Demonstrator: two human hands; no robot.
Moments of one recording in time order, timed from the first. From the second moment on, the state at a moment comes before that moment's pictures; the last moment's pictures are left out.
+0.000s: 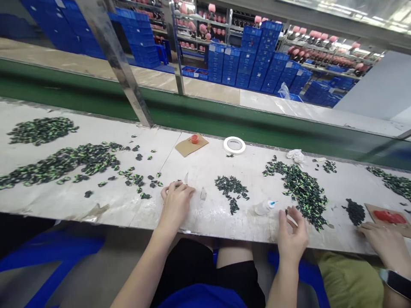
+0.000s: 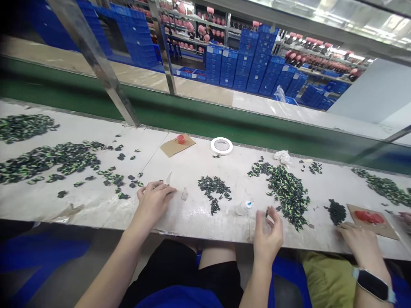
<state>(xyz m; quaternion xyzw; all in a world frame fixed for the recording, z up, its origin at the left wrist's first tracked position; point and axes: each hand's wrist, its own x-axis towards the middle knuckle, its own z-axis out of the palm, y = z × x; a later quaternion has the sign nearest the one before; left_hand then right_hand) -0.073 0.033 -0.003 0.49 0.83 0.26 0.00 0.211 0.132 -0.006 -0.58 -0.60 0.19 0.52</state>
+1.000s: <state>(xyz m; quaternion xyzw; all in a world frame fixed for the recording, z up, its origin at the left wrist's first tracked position) -0.038 0.041 -0.026 0.72 0.54 0.42 0.14 0.165 0.103 -0.019 -0.44 -0.41 0.50 0.63</state>
